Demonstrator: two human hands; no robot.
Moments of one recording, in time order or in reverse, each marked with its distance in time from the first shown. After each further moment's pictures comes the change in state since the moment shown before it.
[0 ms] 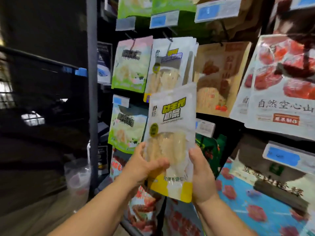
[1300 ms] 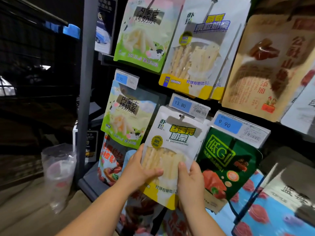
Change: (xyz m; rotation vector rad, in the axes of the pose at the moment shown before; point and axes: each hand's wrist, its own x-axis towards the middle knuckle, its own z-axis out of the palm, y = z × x) left_hand 0.098 -0.110 -0.067 0.382 0.008 -0.066; right_hand 0.063 0.123 0.062 -0.329 0.329 0.130
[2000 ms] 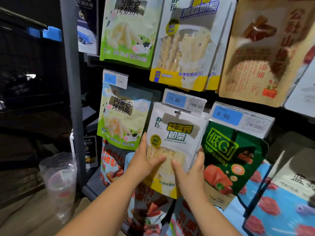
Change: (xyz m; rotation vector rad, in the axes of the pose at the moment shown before) left_hand 0.034 0.004 0.008 0.012 -0.020 0.058; right_hand 0.025 0.034 0.003 -0.281 -0.022 0.005
